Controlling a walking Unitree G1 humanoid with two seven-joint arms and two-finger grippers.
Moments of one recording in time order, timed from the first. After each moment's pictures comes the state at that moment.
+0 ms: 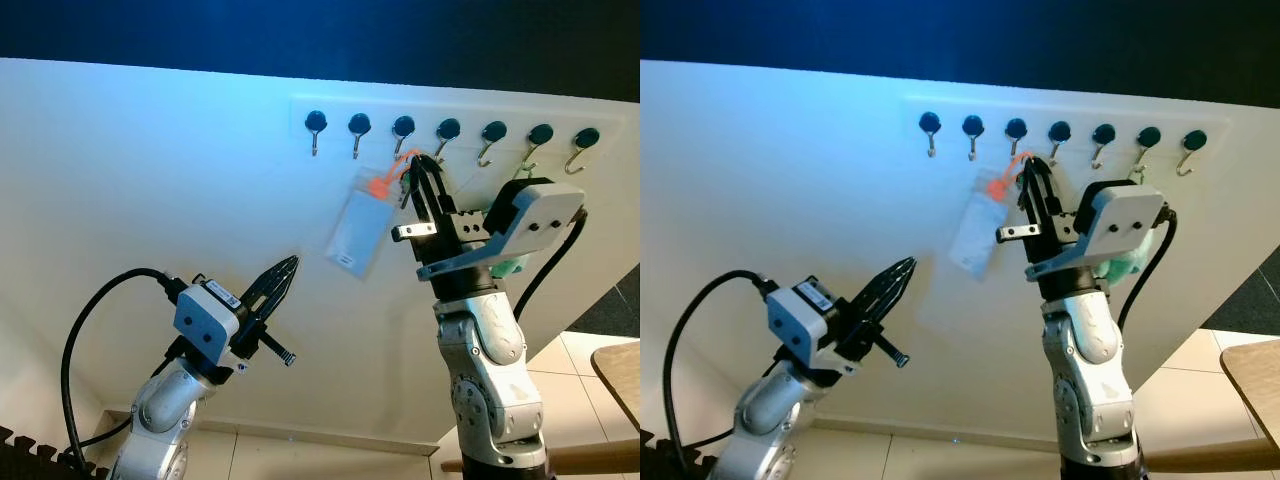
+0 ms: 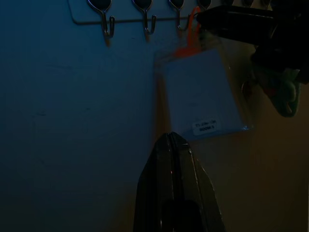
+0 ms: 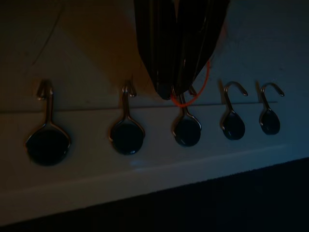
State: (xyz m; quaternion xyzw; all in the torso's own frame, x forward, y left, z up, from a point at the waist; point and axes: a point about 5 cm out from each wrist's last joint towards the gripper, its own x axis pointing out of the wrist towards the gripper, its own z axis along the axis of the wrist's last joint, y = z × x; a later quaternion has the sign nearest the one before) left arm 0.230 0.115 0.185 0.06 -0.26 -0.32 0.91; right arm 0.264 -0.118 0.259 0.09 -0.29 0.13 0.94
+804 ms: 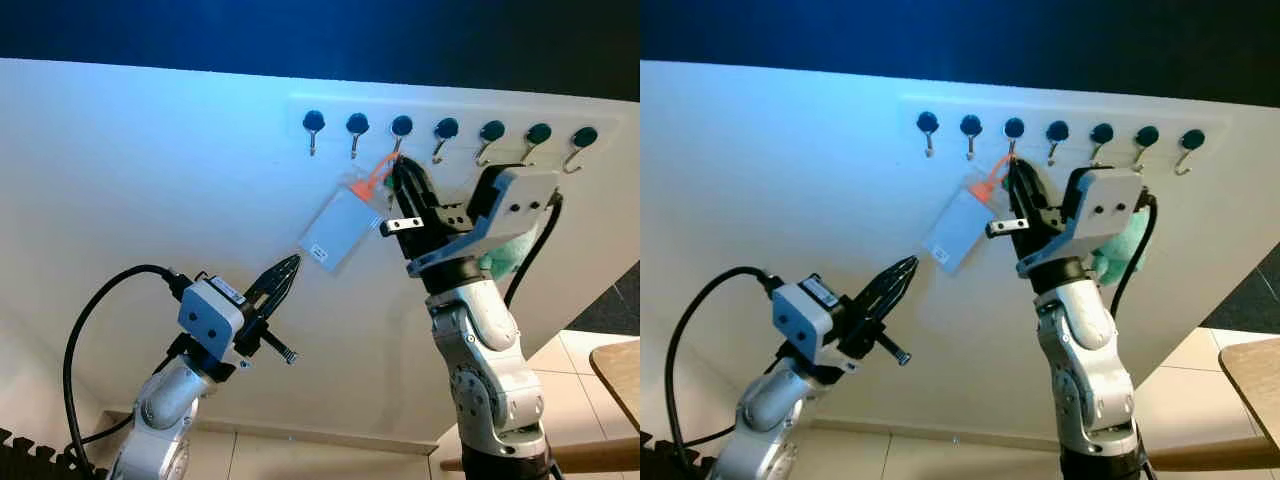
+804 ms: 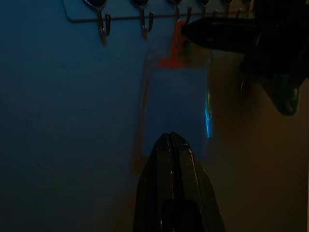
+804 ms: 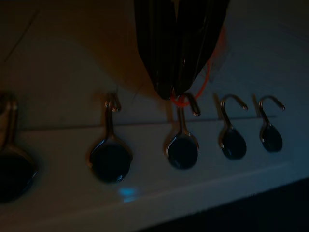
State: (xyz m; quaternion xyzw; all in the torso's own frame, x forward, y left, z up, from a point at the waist) left arm 0.231 0.113 0.187 0.07 -0.25 -0.32 0.91; right arm 0.272 -0.108 0.259 0.10 -0.24 0.16 0.95
